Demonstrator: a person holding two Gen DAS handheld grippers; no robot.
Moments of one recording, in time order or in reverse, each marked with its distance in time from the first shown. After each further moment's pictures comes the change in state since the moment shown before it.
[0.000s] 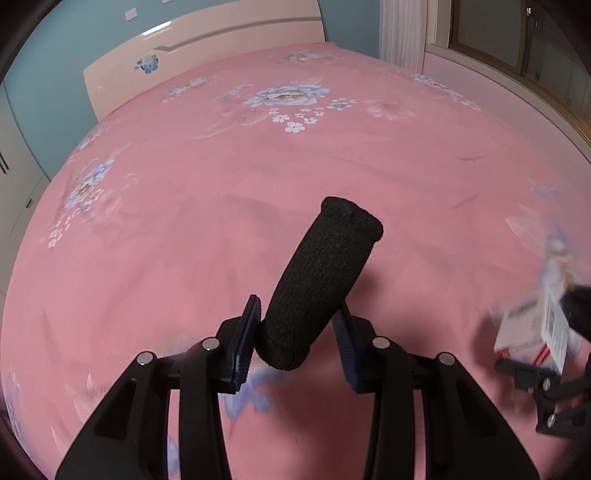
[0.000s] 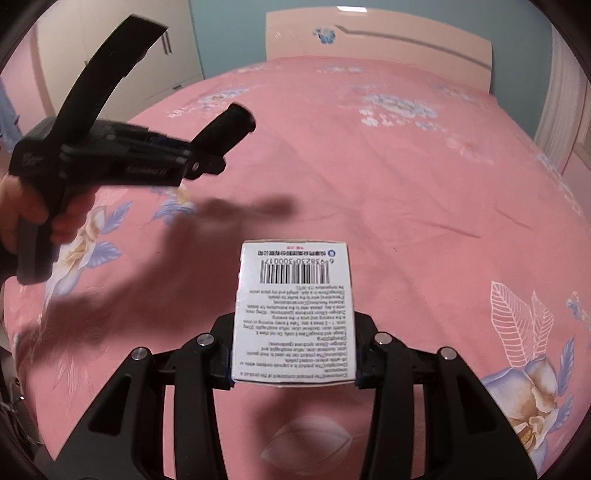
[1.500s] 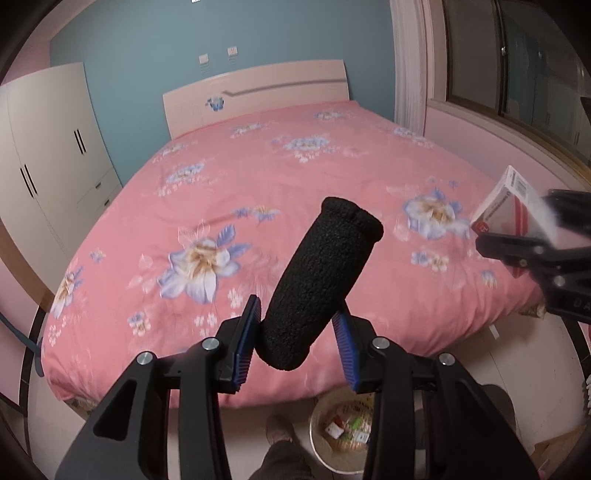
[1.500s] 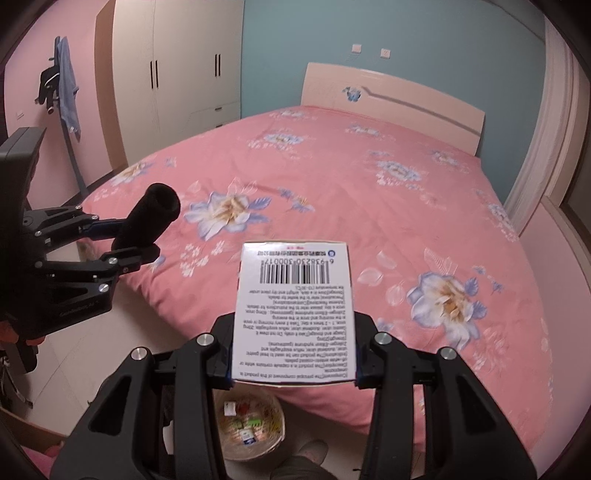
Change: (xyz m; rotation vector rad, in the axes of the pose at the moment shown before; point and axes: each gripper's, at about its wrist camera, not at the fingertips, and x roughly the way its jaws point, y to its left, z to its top) left arm -0.379 -0.122 -0.277 -0.123 -0.180 0.132; right arm -0.340 0.182 -0.138 -0.135 -0.107 -0.045
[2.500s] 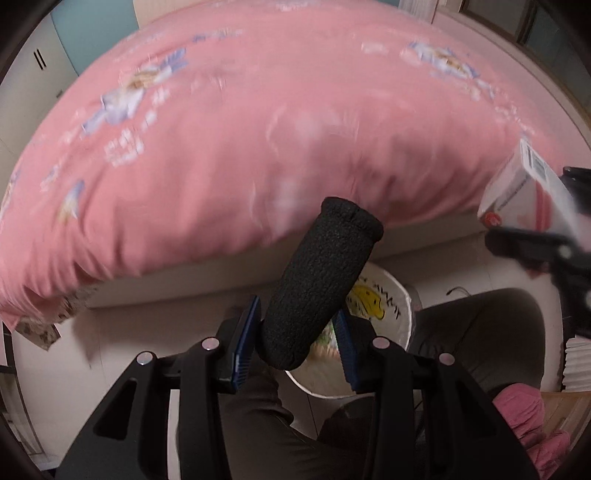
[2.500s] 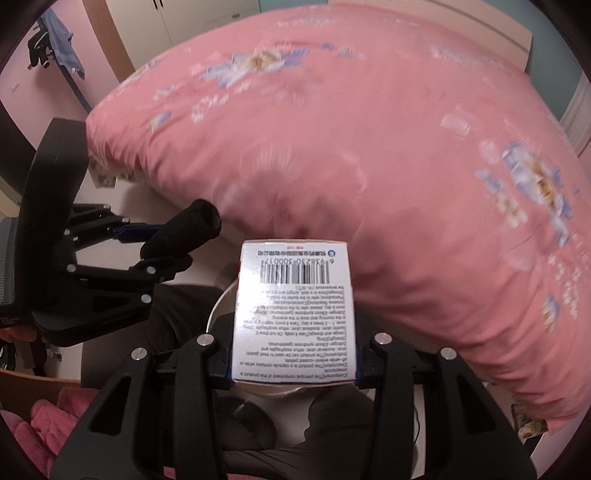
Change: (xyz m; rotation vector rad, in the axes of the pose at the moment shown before) left arm 0.143 -0.024 -0.155 -0.036 0.447 -0.104; right arm 0.136 0.040 -0.137 0.028 0.400 0.160
